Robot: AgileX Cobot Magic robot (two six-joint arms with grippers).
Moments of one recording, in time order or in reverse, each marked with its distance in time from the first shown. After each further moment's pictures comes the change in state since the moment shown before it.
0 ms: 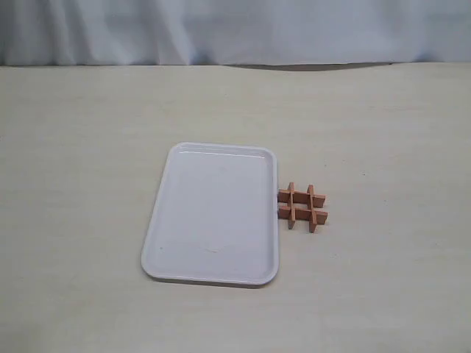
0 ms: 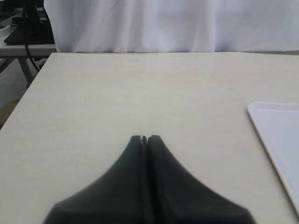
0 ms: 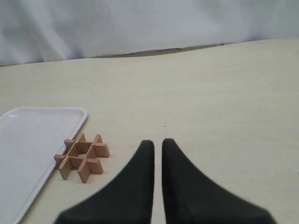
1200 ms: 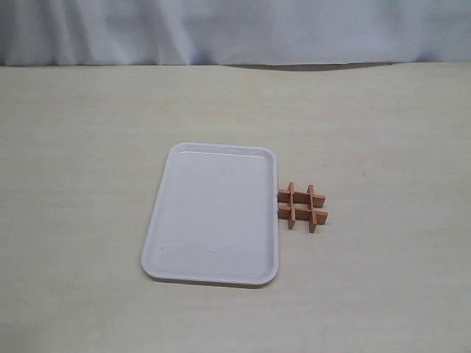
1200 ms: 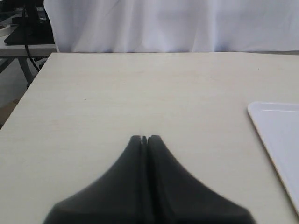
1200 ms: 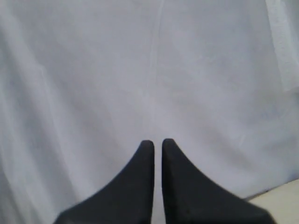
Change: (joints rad) left arm 0.000 0.000 0.000 0.000 0.000 0.000; right arm 0.000 0.000 0.002 0.195 -0.621 0.103
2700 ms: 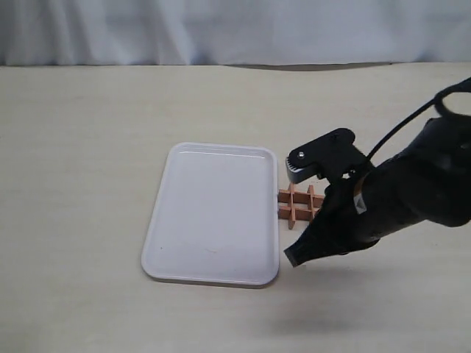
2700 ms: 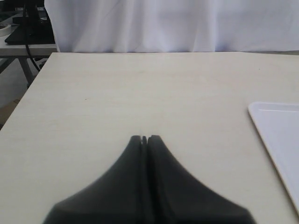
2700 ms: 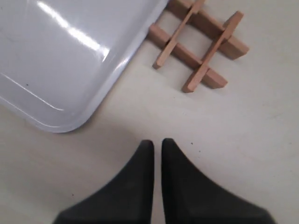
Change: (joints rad) left arm 0.000 0.000 0.000 0.000 0.000 0.000; right arm 0.547 1.499 -0.733 -0.442 0.833 0.105
